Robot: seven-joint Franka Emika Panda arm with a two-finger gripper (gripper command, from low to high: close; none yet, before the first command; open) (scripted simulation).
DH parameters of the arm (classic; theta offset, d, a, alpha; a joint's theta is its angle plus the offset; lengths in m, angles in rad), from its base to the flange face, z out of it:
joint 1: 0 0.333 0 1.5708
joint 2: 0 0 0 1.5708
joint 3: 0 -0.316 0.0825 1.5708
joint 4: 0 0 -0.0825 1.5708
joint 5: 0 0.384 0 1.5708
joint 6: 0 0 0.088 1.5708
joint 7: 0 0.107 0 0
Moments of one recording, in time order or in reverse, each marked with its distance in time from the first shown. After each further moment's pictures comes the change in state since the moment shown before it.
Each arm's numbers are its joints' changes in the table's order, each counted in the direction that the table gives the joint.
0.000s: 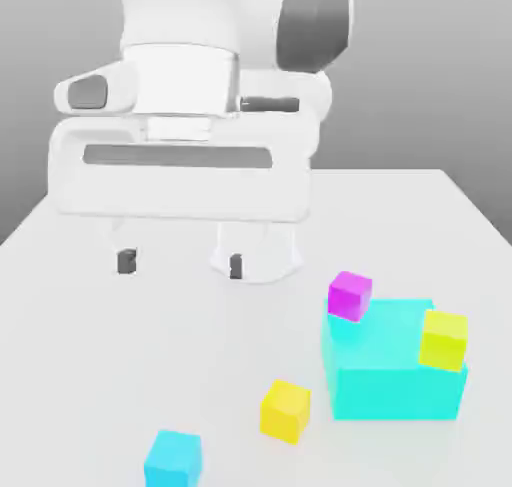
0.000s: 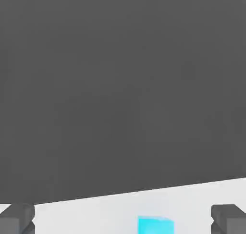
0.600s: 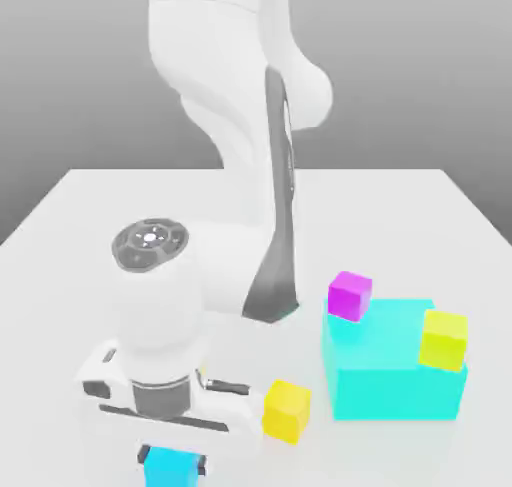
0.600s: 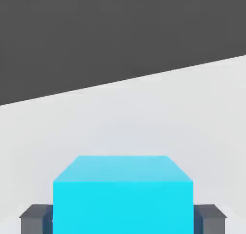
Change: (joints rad) arm -0.062 -0.496 -0.018 0.003 0.065 0.256 -0.048
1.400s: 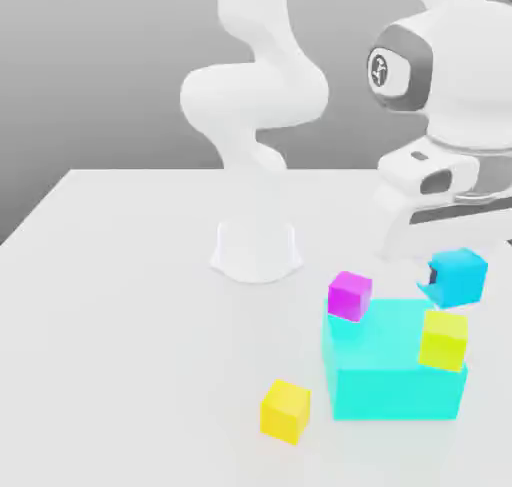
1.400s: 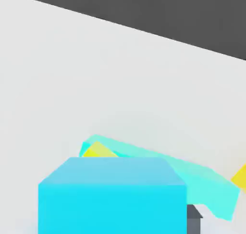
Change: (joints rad) arm 0.438 0.576 -0.298 0.170 -0.034 -0.401 0.246
